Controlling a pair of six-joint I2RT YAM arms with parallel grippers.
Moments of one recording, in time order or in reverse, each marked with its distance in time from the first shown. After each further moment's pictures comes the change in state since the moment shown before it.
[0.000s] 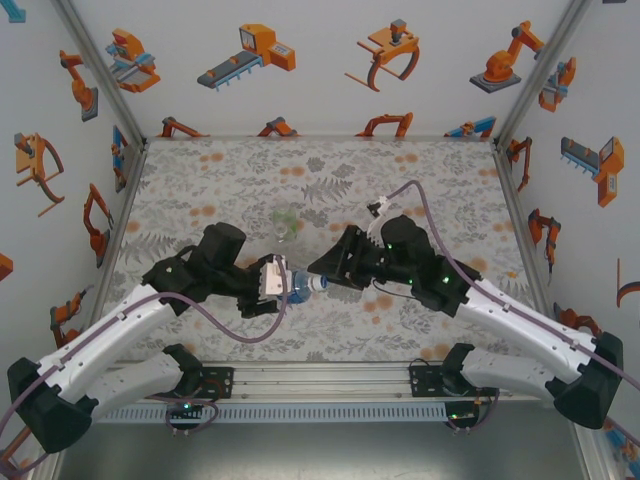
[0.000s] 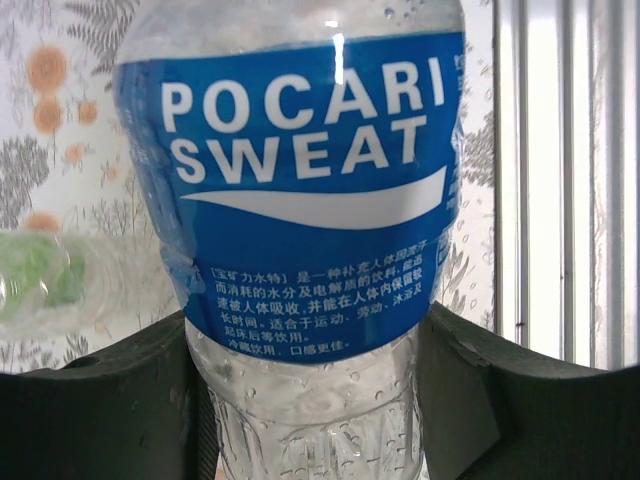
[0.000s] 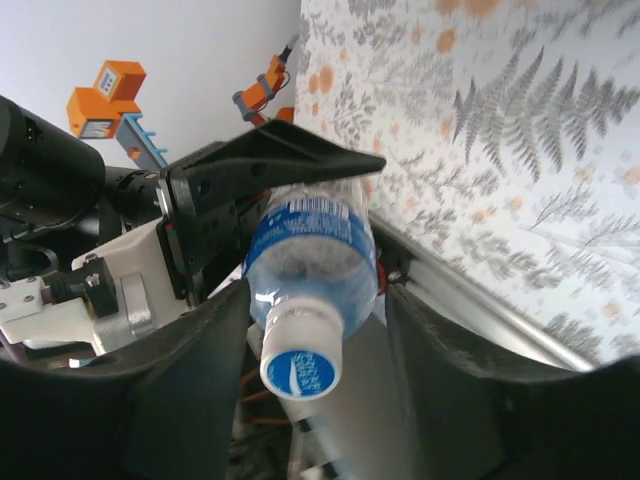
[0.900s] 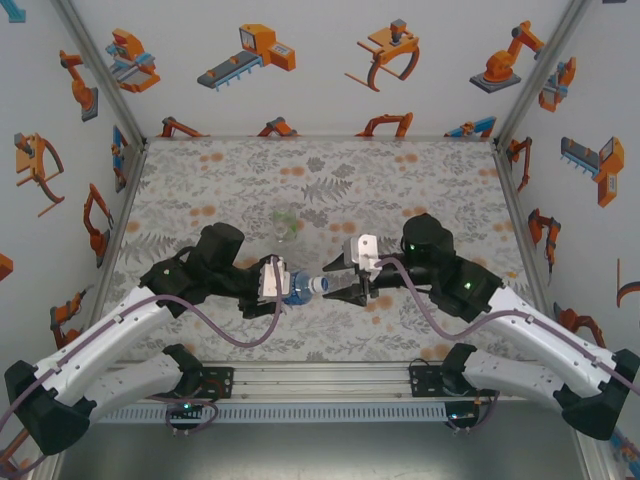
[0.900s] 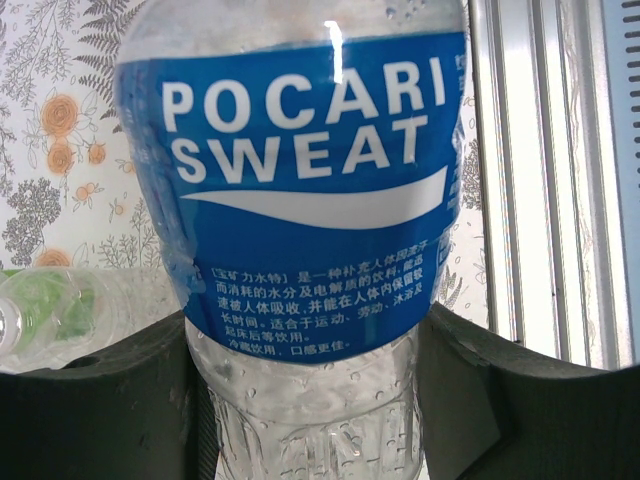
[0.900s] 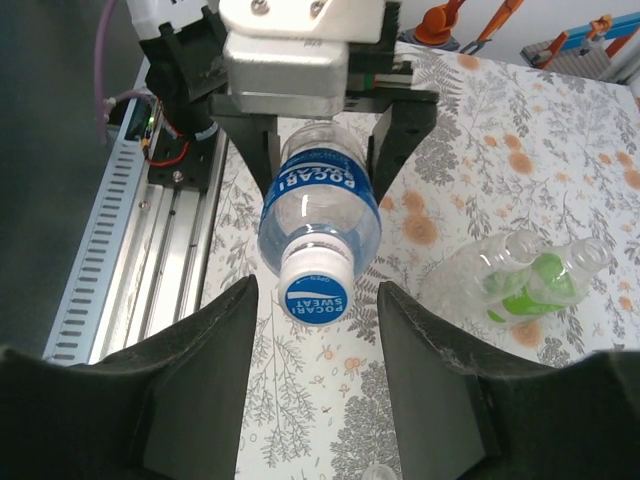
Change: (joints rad) left arm -0.010 -0.017 0.000 0.021 0.036 0.002; right arm 0.008 -0.091 0.039 -0.004 -0.437 -1.515
